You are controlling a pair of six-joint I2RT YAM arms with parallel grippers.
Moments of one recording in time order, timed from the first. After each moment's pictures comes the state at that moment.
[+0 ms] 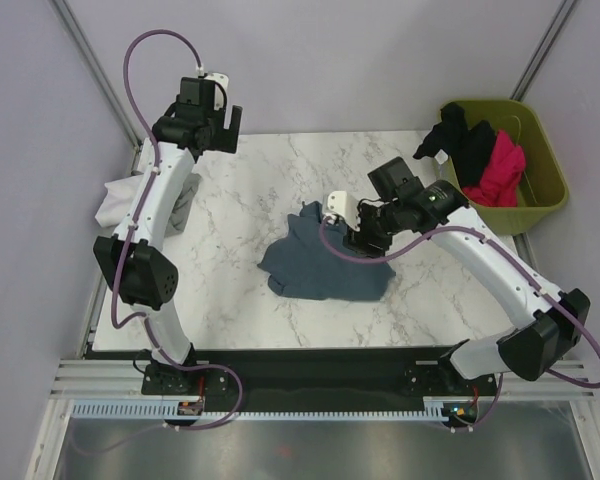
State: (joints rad) left arm -0.22 1.85 2.00 -0.80 -0.27 0.09; right arm 0.59 1.43 1.45 -1.06 -0.37 -0.78
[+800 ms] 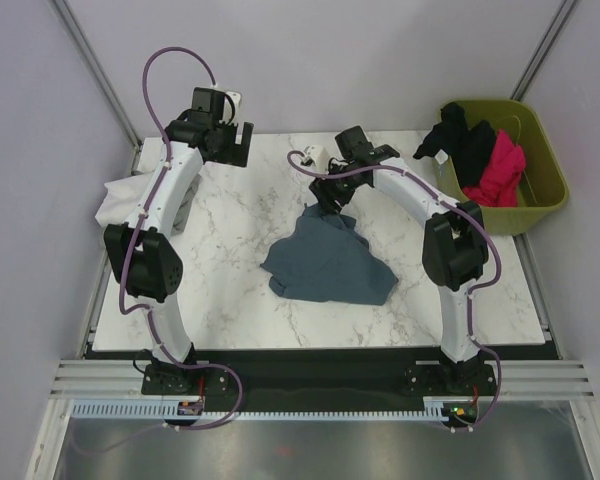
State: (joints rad) left arm -0.22 1.91 1.96 -0.84 -0.10 0.06; right arm 0.46 2.10 1.84 -0.76 -0.42 -0.51
